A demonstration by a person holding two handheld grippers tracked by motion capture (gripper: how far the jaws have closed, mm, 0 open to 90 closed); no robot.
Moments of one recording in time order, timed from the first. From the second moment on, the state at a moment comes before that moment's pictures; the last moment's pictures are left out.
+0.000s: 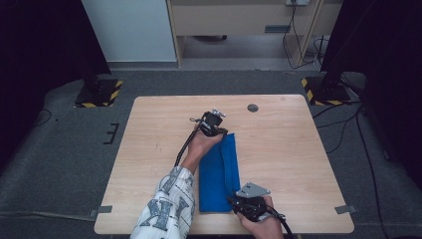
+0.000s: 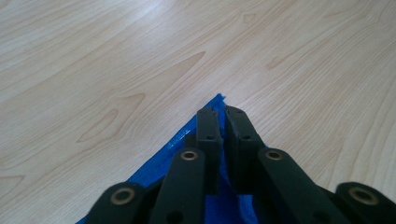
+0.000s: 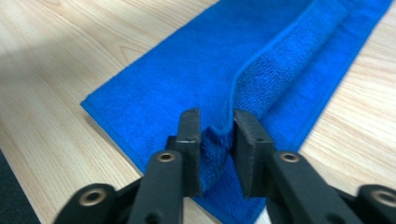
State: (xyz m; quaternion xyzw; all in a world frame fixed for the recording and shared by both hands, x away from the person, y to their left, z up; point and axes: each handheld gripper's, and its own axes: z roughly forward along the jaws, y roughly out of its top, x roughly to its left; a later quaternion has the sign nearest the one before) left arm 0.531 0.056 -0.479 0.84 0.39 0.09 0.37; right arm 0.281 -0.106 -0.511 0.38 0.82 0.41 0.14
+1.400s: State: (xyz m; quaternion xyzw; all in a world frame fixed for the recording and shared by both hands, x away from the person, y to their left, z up) left arm 0.477 0.121 -0.454 0.83 0.38 0.13 0.40; right arm 0.342 -0.118 -0.495 0.40 0.82 0.38 0.15
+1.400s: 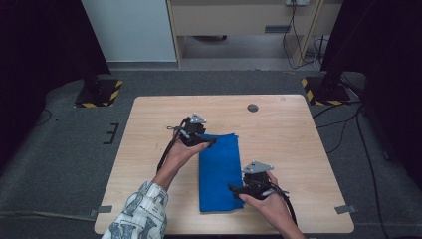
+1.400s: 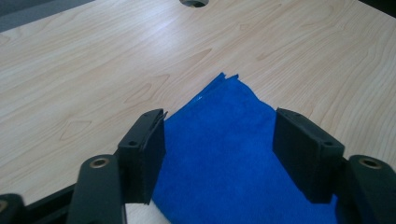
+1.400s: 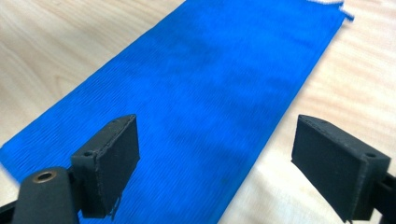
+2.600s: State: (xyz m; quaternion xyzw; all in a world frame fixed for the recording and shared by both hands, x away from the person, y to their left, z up) left arm 0.491 0.155 -0.478 0.81 0.42 0.13 0.38; right arm 0.474 -0.116 -0.490 0.41 0.82 0.37 0.17
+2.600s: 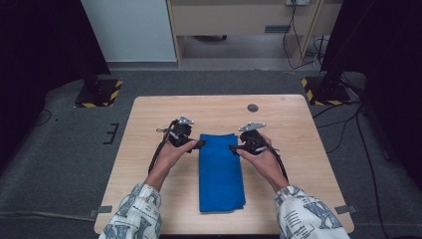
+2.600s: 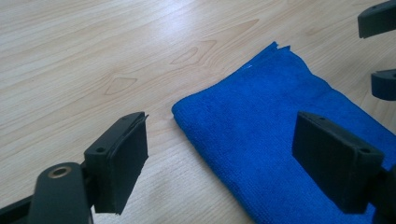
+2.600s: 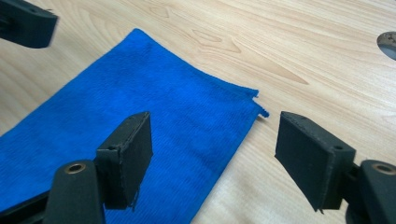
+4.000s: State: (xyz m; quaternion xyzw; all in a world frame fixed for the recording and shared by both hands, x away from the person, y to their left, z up) left arm 0.497 0.141 -0.497 0.81 0.44 0.14 0.36; right arm 0.546 -0.100 -0.529 0.43 0.82 0.34 0.15
